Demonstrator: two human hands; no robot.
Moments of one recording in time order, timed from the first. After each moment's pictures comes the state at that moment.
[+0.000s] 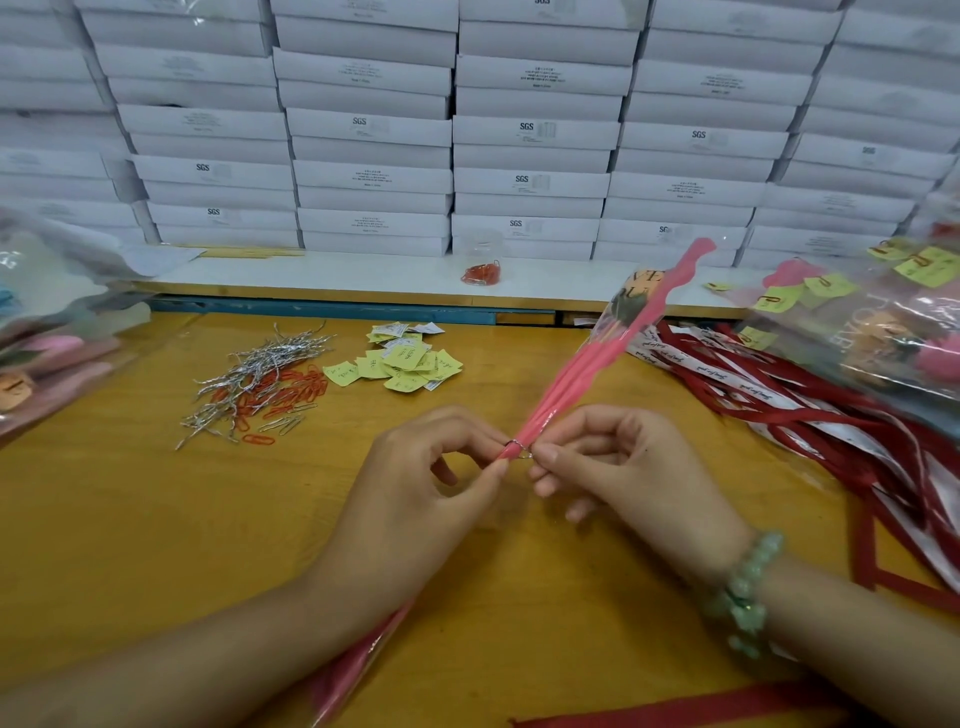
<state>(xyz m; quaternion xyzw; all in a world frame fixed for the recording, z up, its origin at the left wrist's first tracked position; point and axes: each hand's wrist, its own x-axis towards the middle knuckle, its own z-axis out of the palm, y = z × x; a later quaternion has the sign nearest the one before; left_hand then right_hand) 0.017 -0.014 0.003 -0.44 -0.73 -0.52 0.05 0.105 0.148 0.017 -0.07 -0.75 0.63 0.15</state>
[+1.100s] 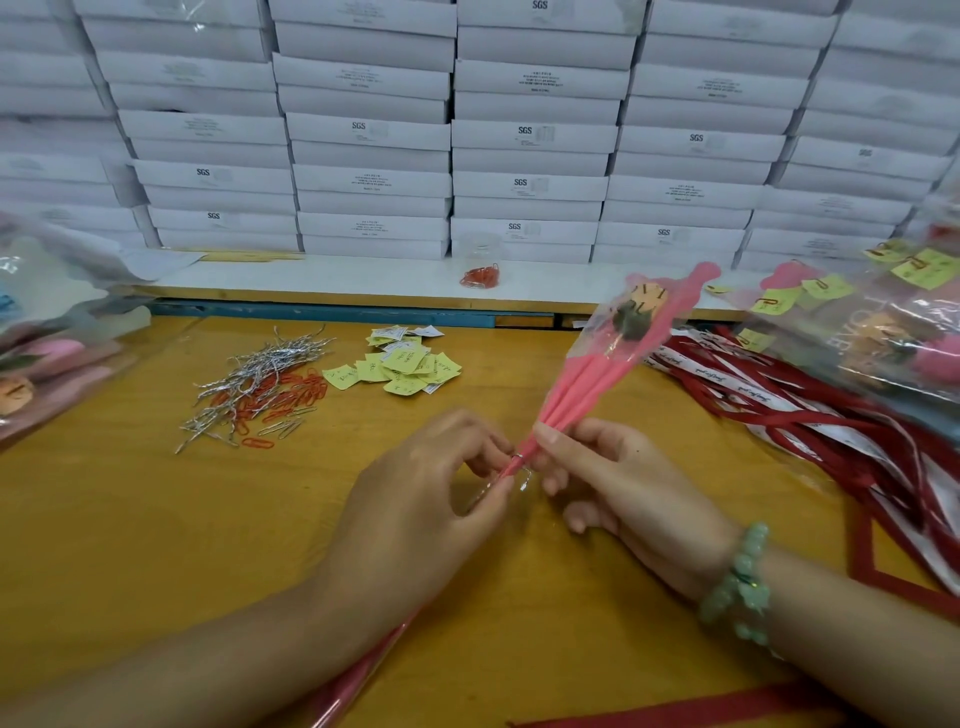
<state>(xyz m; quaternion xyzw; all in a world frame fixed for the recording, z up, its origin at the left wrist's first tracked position) 0.020 -0.013 0.002 -0.48 -0.77 -0.41 0.12 0.098 0.145 0.012 -0.12 -0.68 0.72 0.10</state>
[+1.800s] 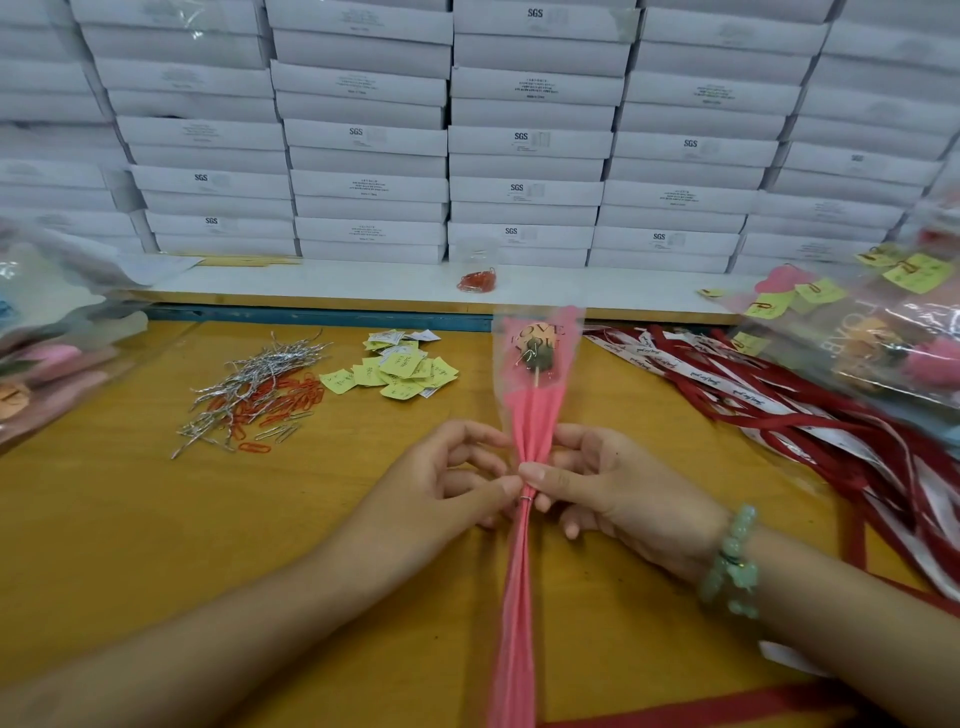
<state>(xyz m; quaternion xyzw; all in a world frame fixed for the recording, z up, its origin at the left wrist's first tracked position) 0.005 -0.006 -0.005 -0.36 -0.68 -0.59 -0.23 0.090 0.161 0.007 -0.05 -0.69 0.72 0.00</state>
